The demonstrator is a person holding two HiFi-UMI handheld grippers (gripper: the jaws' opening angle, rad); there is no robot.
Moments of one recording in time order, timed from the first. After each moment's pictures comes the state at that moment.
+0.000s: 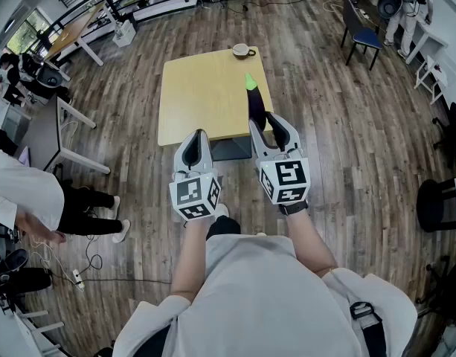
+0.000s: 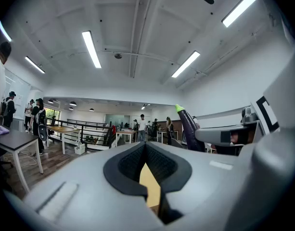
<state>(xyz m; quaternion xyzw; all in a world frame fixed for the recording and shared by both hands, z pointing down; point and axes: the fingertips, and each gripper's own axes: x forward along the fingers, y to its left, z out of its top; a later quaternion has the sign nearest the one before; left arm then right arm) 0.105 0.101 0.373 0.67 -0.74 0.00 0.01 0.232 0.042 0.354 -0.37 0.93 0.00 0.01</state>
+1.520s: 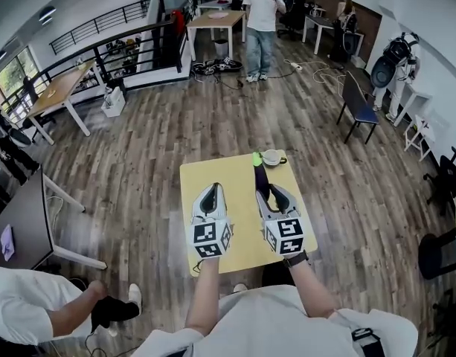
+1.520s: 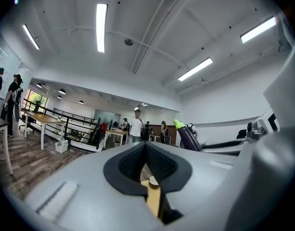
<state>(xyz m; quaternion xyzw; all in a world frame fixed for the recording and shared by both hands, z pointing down) -0.194 -0.188 0.408 0.72 -0.69 -0.05 0.04 -0.067 -0.208 0.416 -0.41 0.91 -0.01 -0.08</state>
